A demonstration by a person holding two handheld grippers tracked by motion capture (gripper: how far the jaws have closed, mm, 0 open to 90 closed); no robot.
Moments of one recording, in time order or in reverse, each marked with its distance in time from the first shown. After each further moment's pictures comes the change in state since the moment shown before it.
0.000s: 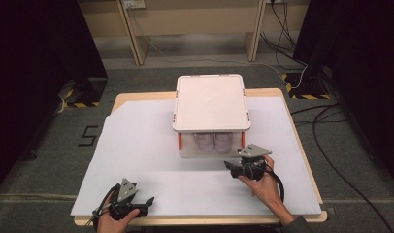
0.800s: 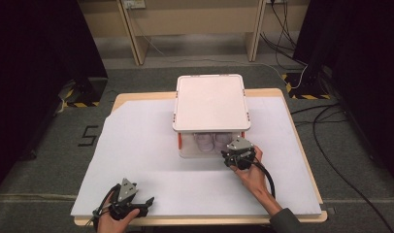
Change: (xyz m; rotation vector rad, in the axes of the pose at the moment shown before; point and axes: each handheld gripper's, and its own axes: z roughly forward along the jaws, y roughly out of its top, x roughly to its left) left arm 0.001 0.000 0.001 0.002 -0.004 0.002; right arm -0.005 0.015 0.046 0.048 -0.173 -0.128
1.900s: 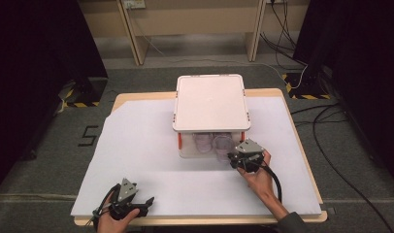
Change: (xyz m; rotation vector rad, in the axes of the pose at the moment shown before) left arm 0.000 0.000 0.000 0.000 0.000 -0.004; right arm -0.009 -0.013 -0.016 -0.055 -0.019 0.043
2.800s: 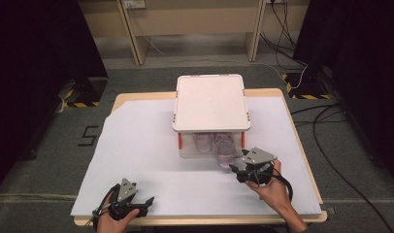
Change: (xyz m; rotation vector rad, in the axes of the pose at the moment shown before) left arm 0.000 0.001 -0.001 -0.007 0.000 0.002; right arm 0.006 -0.002 -0.057 0.006 0.165 -0.065
